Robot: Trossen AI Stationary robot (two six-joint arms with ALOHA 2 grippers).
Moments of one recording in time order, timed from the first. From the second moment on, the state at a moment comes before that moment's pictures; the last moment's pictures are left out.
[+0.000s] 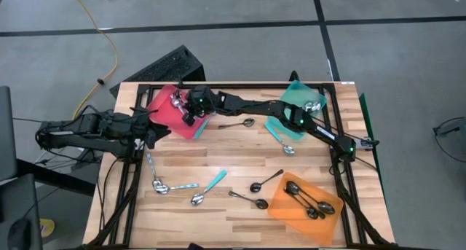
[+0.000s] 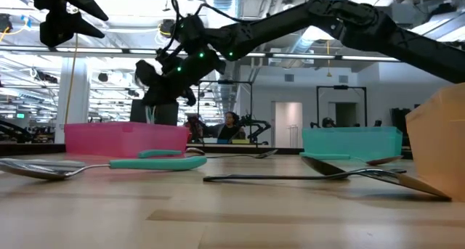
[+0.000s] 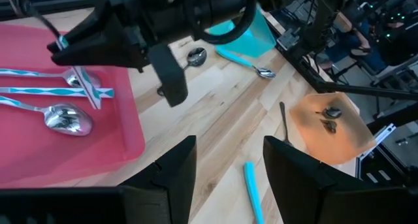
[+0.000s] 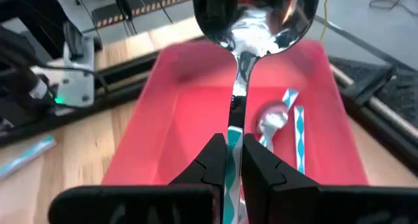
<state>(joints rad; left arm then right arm) -0.04 0.45 0.73 -0.83 -0.30 -0.83 -0.27 2.59 2.35 -0.20 0.05 0.17</state>
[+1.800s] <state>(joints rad) -0.04 0.45 0.73 -0.91 -0.32 -0.74 -0.32 2.45 2.35 -0.28 -0.03 0.12</state>
